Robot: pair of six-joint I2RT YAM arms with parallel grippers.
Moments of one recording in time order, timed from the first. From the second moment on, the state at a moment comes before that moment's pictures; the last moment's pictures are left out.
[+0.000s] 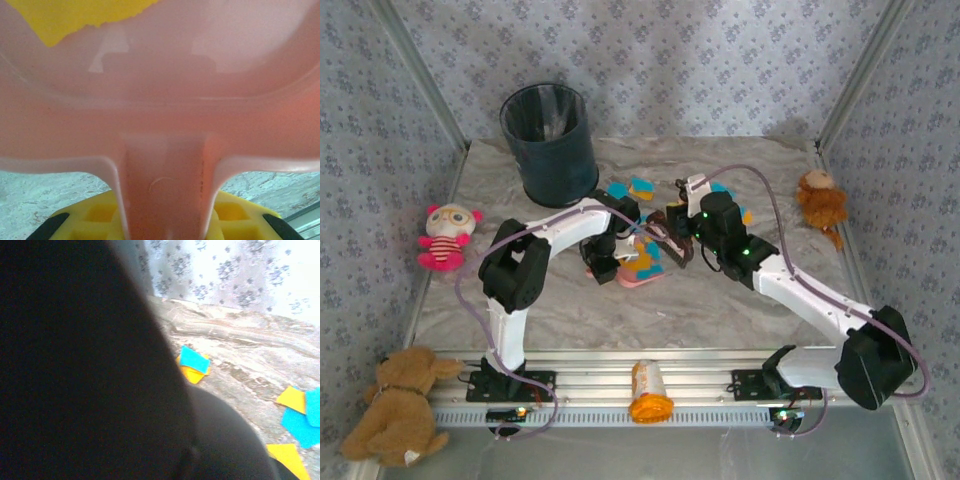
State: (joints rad) left arm -0.69 2.00 1.52 -1.30 -0.04 0.35; right arm 0.63 1.24 0.89 -0.01 0.13 0.17
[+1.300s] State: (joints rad) left arm -0.70 2.02 1.55 -1.30 -0.04 0.38; right arm 0.58 1.33 0.87 -0.05 0.30 0.05
